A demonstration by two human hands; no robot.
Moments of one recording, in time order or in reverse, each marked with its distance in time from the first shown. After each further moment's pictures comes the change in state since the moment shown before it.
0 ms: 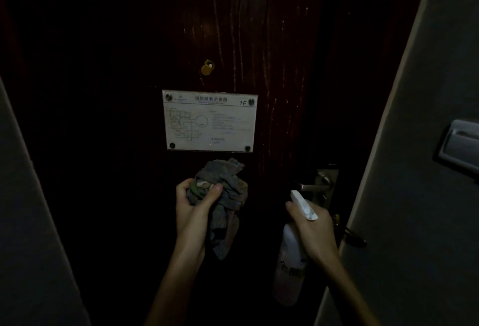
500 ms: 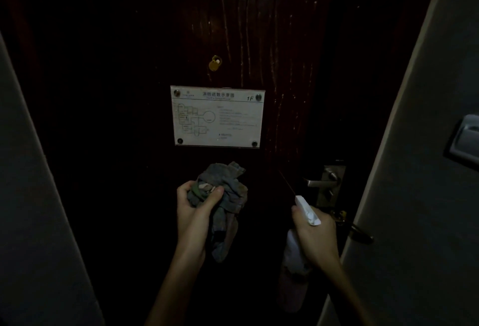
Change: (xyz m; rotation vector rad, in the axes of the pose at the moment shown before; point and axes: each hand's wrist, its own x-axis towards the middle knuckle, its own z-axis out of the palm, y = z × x) left_hand -0.005 -0.001 -0.018 0.055 0.028 -0.042; right_hand -0.018 0.009 0.008 -0.080 0.010 0.067
